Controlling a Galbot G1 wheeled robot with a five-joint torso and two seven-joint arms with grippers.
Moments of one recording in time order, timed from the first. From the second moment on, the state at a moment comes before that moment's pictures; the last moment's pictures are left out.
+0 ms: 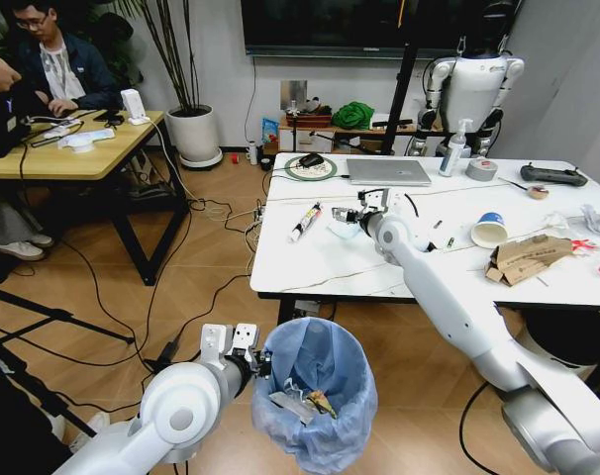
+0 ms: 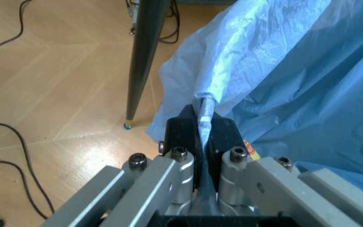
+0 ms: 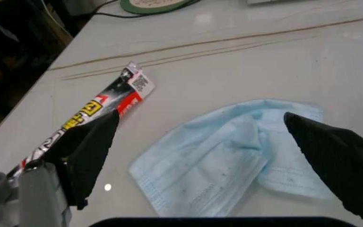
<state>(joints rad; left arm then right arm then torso) 1.09 -0.87 0.02 -2.27 -1.39 0.74 -0.91 -0.31 1.24 -0.06 1.18 0.94 -0.54 0.29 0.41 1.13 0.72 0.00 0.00</state>
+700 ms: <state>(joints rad) 1.09 -0.87 0.01 -2.28 -1.39 0.74 -0.90 -0.31 1.24 -0.09 1.09 0.87 -0.51 0.26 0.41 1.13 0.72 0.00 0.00</state>
